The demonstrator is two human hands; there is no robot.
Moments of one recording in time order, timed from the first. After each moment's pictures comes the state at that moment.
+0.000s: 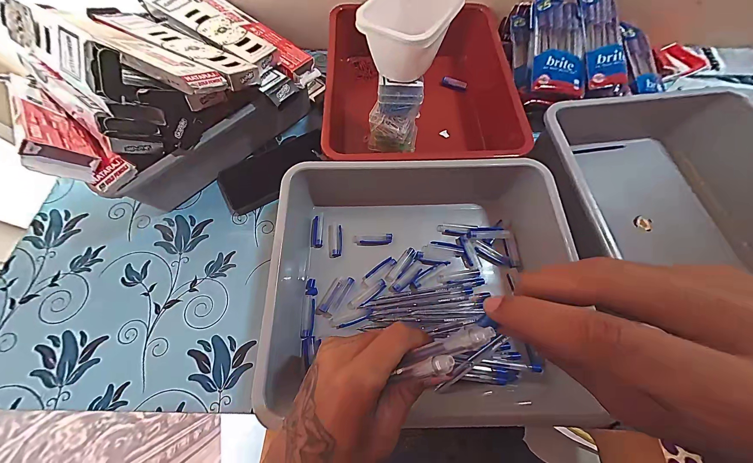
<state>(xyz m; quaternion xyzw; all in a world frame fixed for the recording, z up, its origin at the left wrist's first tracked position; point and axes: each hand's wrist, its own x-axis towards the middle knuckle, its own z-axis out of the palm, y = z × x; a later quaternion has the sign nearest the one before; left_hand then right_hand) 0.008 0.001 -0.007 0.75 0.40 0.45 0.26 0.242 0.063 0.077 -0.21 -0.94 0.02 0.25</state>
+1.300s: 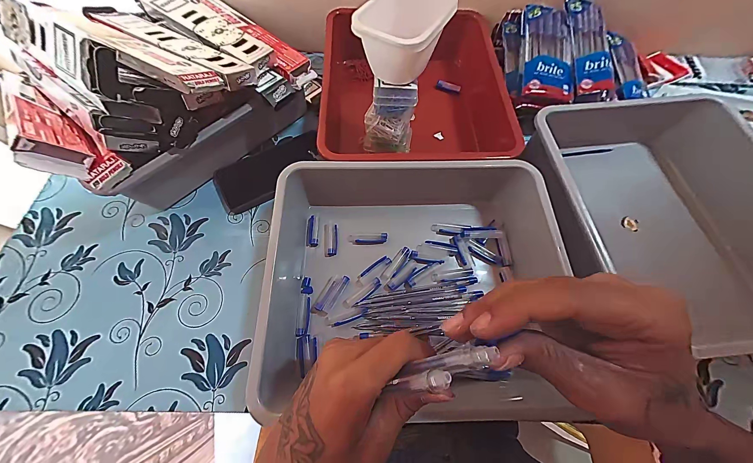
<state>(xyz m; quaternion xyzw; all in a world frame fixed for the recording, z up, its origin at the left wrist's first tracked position) 0.006 0.000 -0.005 0.76 0.34 0.47 0.31 0.228 0.054 0.036 -0.20 -0.76 0.44 0.43</state>
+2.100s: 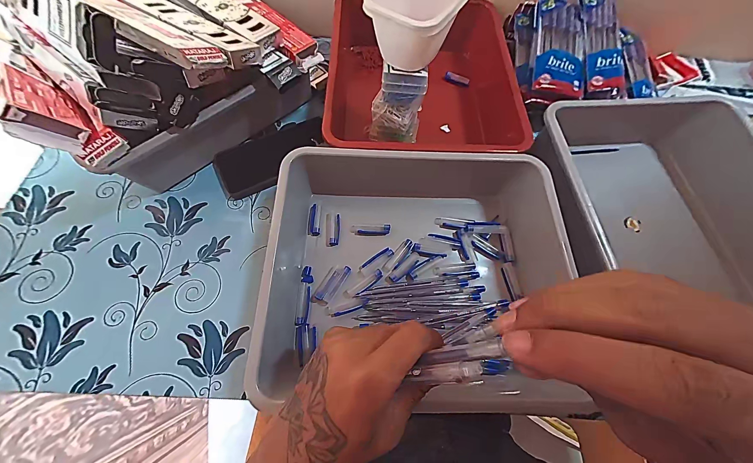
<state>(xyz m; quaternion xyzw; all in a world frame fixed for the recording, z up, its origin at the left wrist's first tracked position) 0.011 -0.002 -0.005 0.79 0.38 0.44 0.19 0.240 0.042 0.063 -0.22 -0.90 0.13 0.35</state>
